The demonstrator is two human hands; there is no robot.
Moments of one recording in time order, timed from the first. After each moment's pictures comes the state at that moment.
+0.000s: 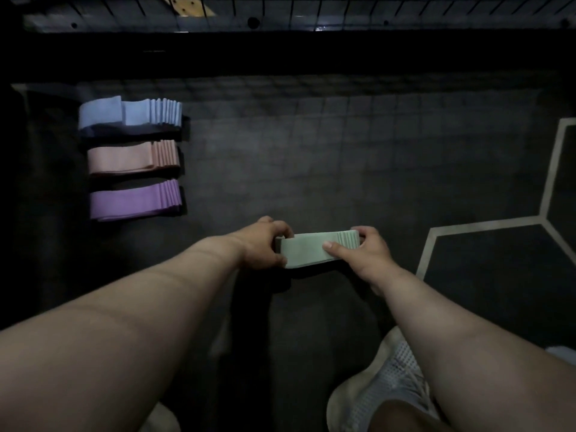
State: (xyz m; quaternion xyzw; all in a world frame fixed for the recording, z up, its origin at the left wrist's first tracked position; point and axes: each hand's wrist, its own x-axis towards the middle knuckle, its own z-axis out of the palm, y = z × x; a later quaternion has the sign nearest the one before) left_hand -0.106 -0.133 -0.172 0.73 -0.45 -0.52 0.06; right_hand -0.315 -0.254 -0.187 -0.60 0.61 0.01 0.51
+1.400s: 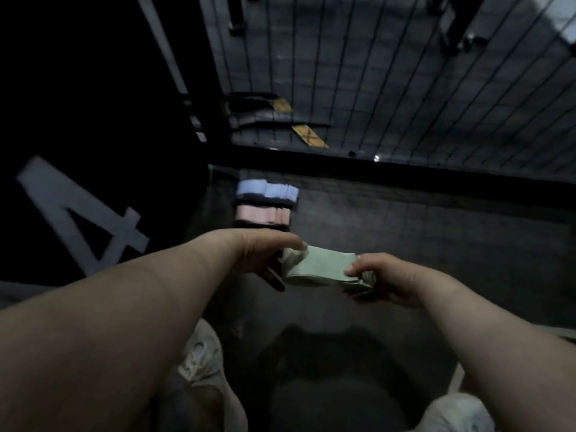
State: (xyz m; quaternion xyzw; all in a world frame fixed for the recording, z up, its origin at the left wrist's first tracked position) left_hand -0.034 -0.002 0.036 0.67 -0.12 -0.64 0.36; right_hand -0.207 -0.192 0.013 -0.55 0.37 0.25 0.70
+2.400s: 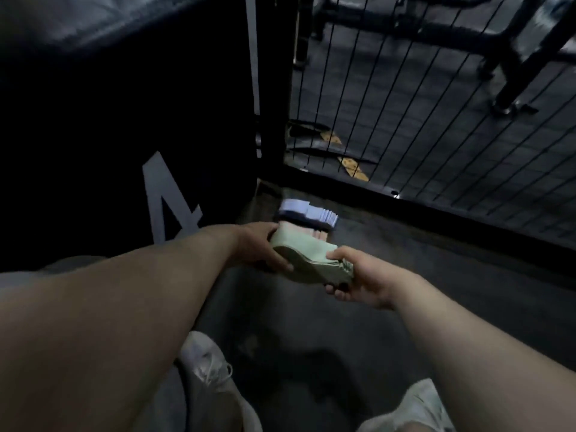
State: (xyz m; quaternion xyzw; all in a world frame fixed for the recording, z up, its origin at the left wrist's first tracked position) left_hand 0.020 0.095 0.079 0.78 -0.16 -0.48 0.37; right_hand -0.107 -0.107 0.045 -0.53 0.38 0.26 0.71
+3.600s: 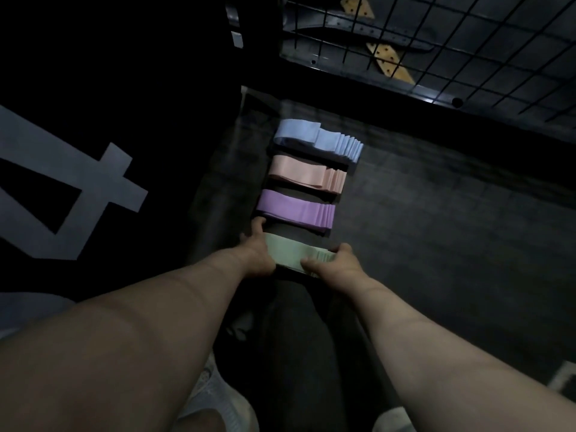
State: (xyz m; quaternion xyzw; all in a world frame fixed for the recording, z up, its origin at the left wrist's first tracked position) left_hand 0.028 0.059 -0.165 0.86 -0.02 -0.48 0.17; right_hand -0.072 -0.090 -0.157 -0.70 0.46 0.27 0.47
